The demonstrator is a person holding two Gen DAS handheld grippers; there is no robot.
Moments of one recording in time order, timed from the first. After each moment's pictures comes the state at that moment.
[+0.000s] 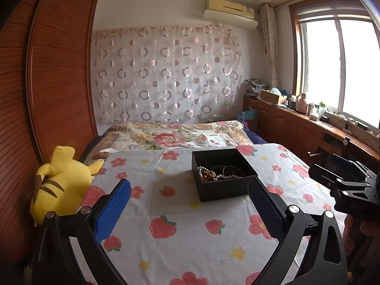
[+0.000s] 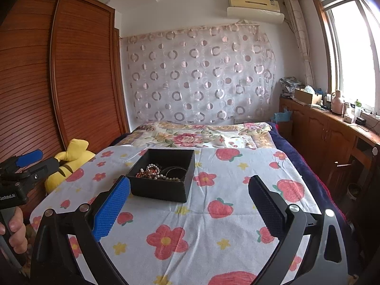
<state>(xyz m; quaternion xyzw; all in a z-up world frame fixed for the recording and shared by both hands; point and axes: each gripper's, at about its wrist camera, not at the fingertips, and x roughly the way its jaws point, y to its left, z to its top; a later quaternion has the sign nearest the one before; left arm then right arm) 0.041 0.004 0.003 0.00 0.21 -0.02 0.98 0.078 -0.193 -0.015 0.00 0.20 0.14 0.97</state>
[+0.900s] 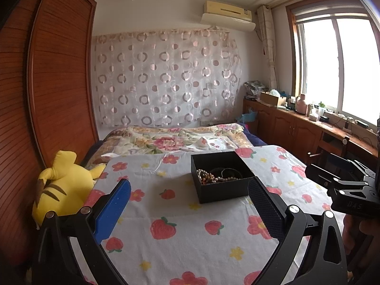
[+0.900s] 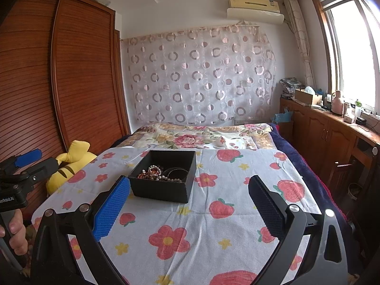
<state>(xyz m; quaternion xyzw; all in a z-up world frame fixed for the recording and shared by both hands) 0.035 -0.002 0.012 0.00 0.20 -0.02 0.98 0.078 -0.193 -0.016 0.00 0.20 0.14 0.97</state>
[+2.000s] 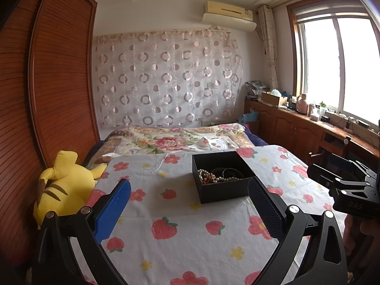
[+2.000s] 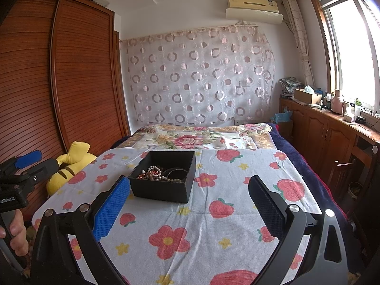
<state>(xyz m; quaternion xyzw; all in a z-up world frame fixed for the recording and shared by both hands) 0.032 -0.001 0.015 0.00 0.19 -0.02 0.98 0.079 -0.194 -0.019 0.00 0.20 0.14 0.97</state>
